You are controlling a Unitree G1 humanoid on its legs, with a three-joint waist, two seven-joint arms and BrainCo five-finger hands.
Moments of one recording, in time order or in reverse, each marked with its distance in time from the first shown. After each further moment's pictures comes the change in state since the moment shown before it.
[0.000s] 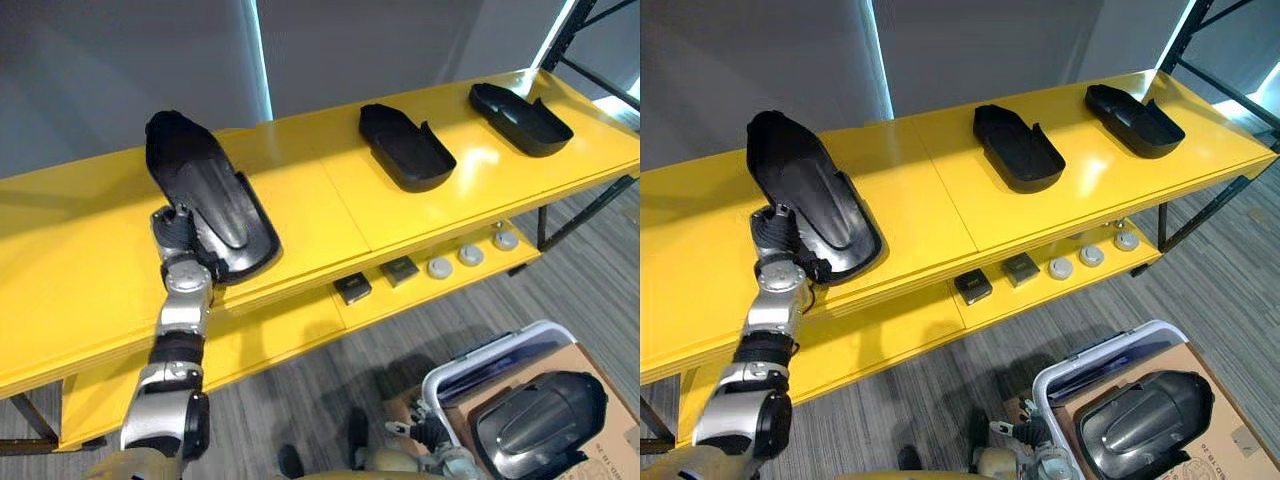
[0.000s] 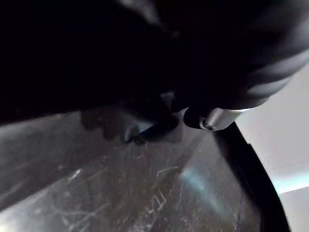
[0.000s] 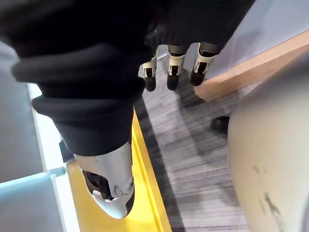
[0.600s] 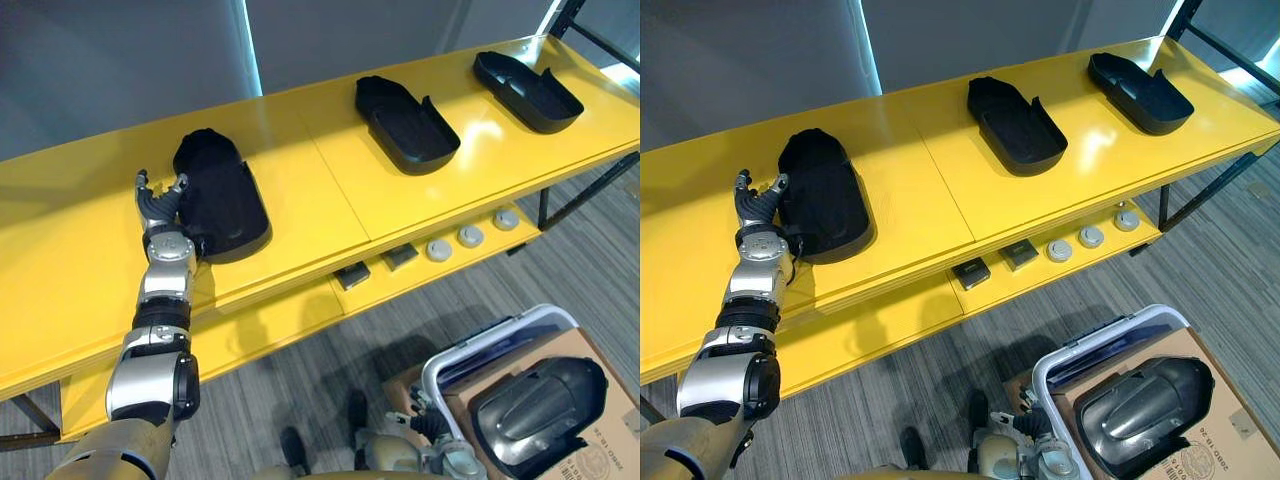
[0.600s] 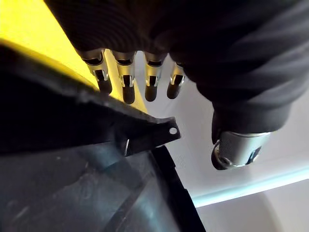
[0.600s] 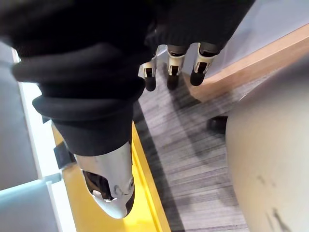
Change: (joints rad) left arm -0.098 0.019 0.001 0.082 -0.054 -0.003 -0.040; right arm -0.017 -0.002 -0.010 0.001 0.008 -0.023 -0.002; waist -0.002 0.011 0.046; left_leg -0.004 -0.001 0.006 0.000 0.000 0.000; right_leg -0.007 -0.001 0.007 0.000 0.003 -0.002
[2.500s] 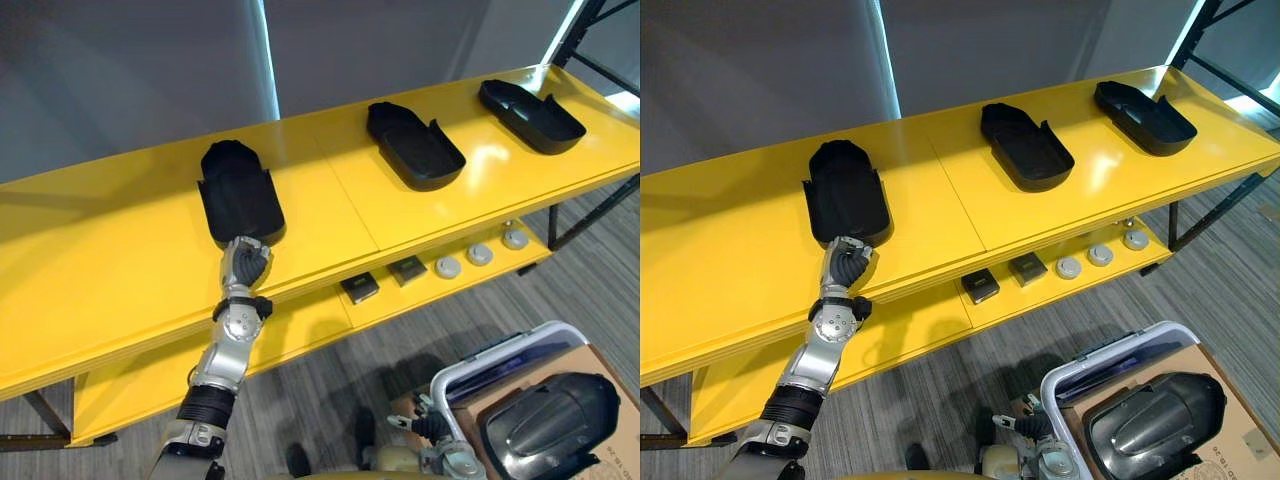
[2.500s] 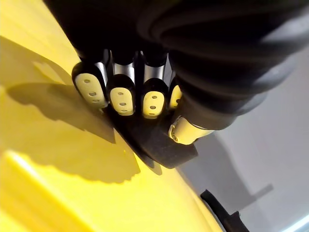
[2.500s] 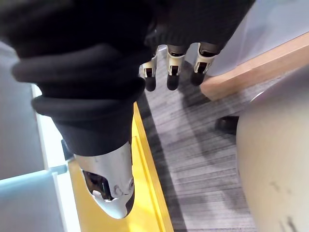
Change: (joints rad) left arm 0.436 -0.186 -0.284 -0.454 0.448 -0.050 -0.047; right arm -0.026 -0.005 0.001 0.059 -0.020 -0.001 -0.020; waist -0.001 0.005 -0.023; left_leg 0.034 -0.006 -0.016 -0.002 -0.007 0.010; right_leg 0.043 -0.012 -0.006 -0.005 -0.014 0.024
